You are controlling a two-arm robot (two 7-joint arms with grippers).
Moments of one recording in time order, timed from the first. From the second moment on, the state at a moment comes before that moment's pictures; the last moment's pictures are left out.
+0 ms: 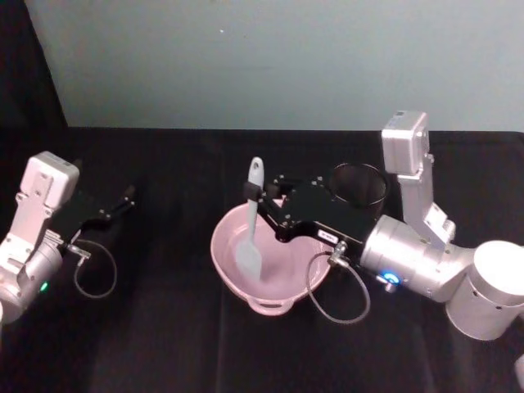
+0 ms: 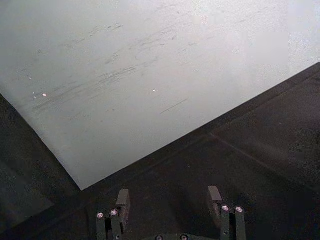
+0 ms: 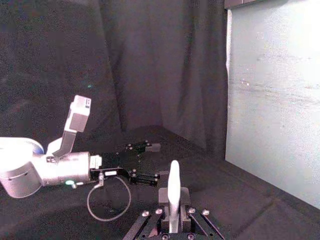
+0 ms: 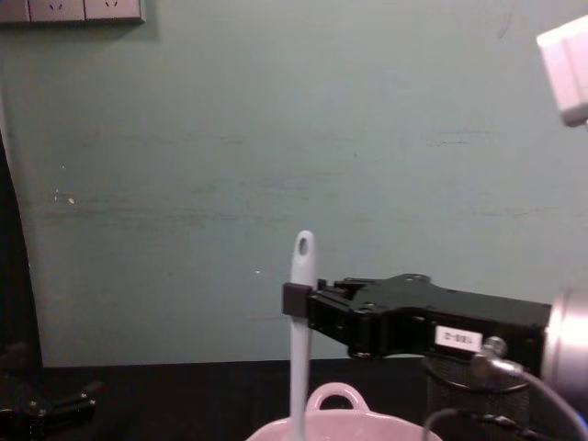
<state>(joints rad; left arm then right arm) -0.20 0.60 0.45 -1.41 -0.25 -0.12 0.03 0.27 0.41 -0.49 -1.60 0.47 0.04 0.54</state>
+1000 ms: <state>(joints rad) -0.20 0.60 0.45 -1.41 -0.25 -0.12 0.03 0.34 0.37 -0.47 -1.44 0.35 -0.06 0.47</state>
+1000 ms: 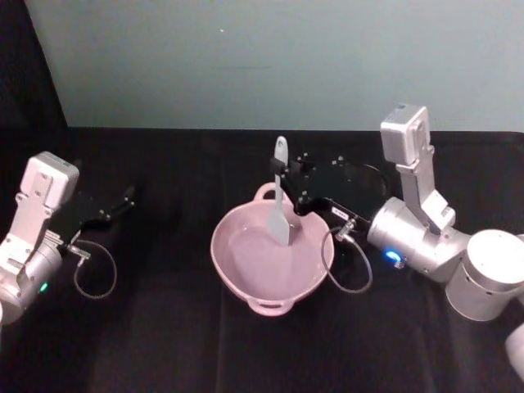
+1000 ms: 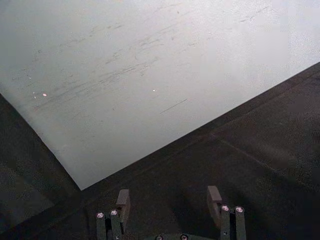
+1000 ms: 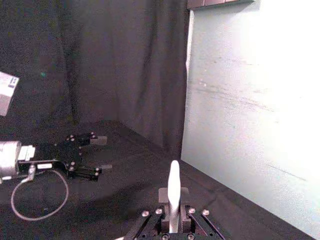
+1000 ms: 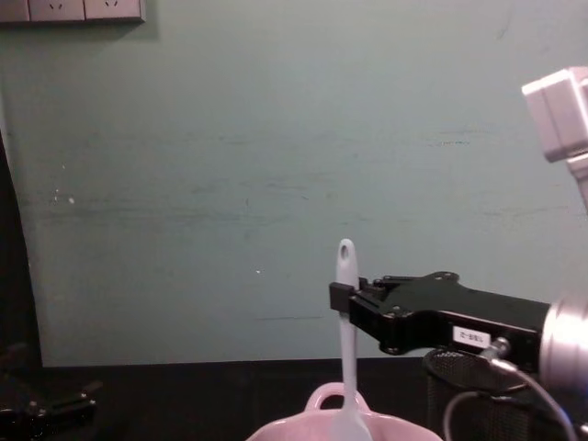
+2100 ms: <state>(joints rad) -0.20 0.60 0.45 -1.41 -0.25 -0.12 0.03 0.32 0.36 -0.53 -1.51 0.41 -0.03 0.53</state>
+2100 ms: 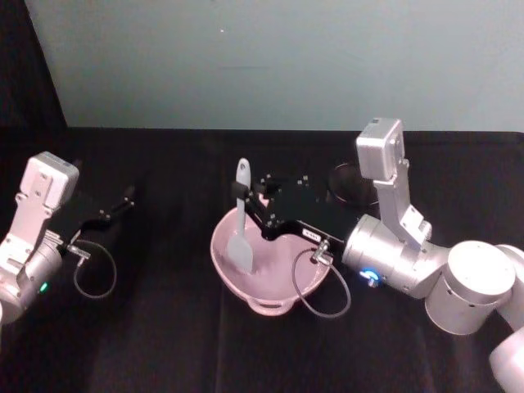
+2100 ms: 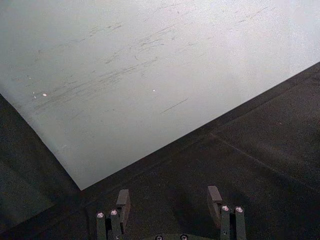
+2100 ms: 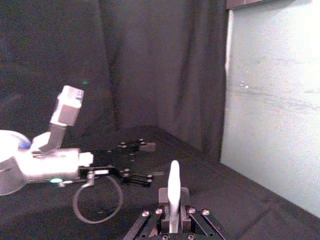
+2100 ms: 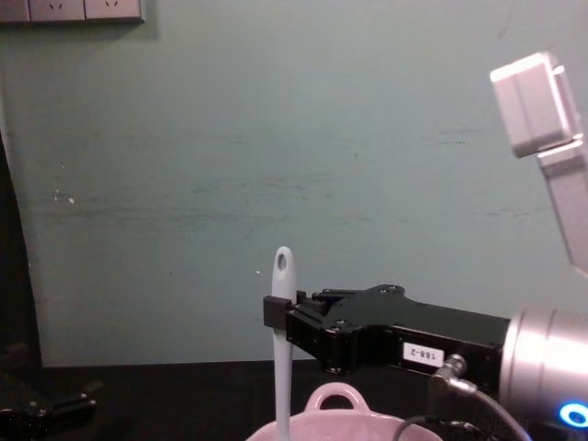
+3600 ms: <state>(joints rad) -0.20 0.60 0.45 -1.41 -0.25 -0.12 0.03 0.21 0.46 -0.46 -1.65 0.43 -0.03 0.56</state>
